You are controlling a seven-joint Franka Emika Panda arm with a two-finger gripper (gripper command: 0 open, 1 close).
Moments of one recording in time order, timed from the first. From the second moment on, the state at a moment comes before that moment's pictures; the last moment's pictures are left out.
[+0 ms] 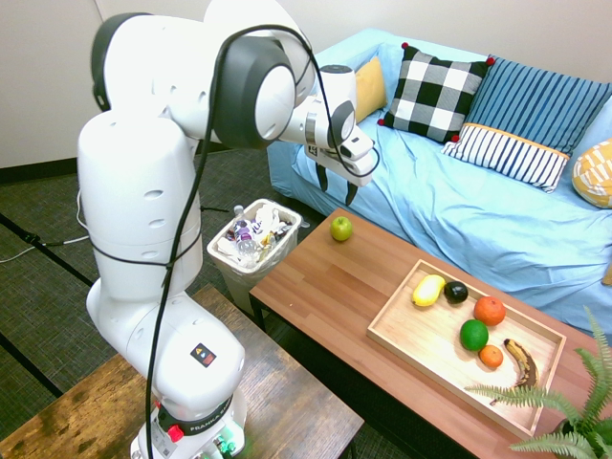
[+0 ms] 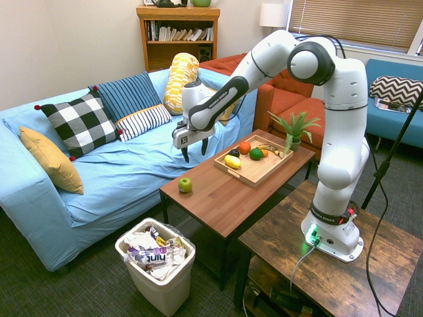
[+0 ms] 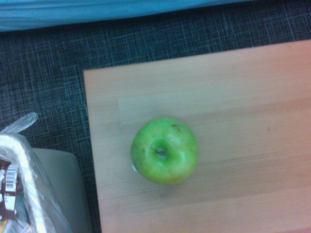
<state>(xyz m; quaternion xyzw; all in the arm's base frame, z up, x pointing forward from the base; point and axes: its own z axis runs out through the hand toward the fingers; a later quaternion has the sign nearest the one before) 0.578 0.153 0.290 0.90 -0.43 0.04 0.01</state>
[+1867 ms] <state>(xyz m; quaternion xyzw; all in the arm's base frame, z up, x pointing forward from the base) 0.655 0.175 0.139 0.89 -0.46 -0.02 0.06</state>
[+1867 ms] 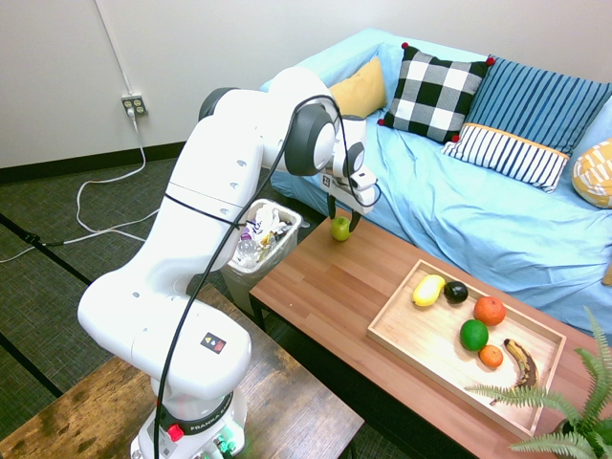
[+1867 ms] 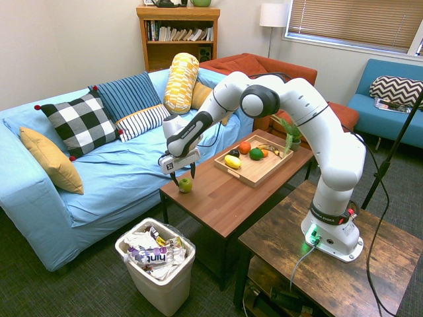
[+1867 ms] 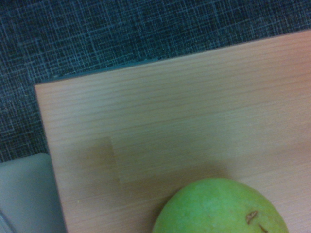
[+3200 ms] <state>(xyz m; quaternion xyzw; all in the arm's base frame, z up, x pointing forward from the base) 0.678 0.142 0.170 0.87 -0.49 -0.03 0.03</state>
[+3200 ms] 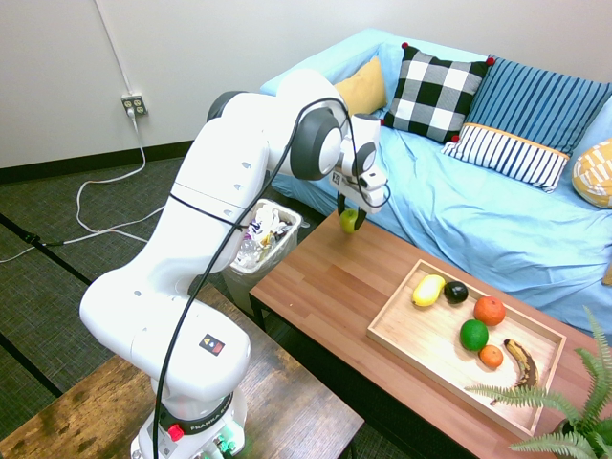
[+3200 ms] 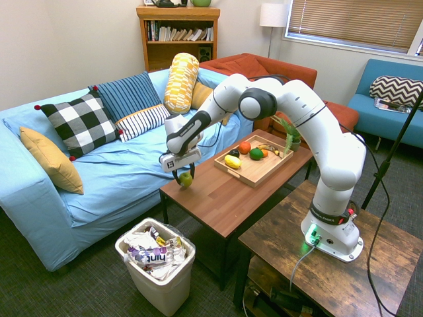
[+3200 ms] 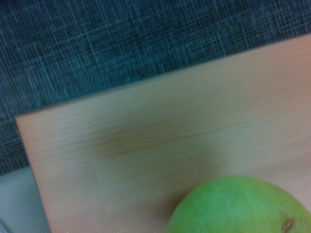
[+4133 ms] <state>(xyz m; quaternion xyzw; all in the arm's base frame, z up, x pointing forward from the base) 0.558 -0.166 0.225 0.78 -0.63 -0.03 0.05</state>
